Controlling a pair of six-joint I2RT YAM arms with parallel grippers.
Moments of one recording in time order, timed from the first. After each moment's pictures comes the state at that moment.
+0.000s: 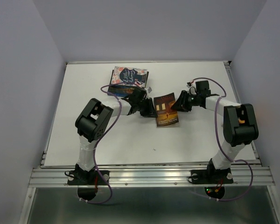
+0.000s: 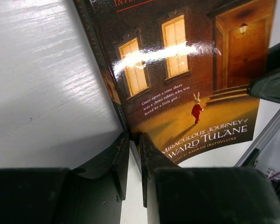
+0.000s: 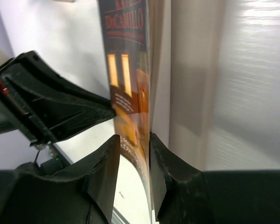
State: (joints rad) left arm -0.63 2.02 1.20 0.01 0.40 -0.70; right arm 0.11 1.76 1.03 -0.19 -0.67 0.50
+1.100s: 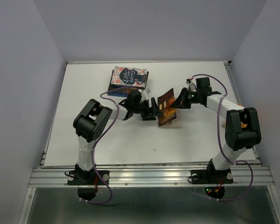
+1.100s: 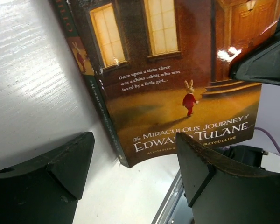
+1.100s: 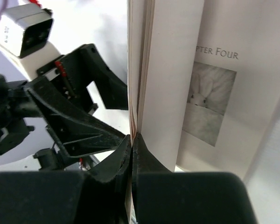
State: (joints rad) left arm -0.60 1.99 1.05 0.32 0.62 -0.84; right arm 0.13 1.69 1.07 -0.26 -0.75 0.53
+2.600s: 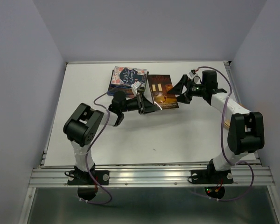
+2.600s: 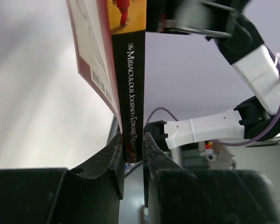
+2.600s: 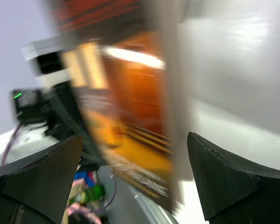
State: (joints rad) left arm -0.52 1.92 0.81 1.09 0.90 -1.36; right arm 0.09 1.63 1.10 -0.12 -0.92 0.70
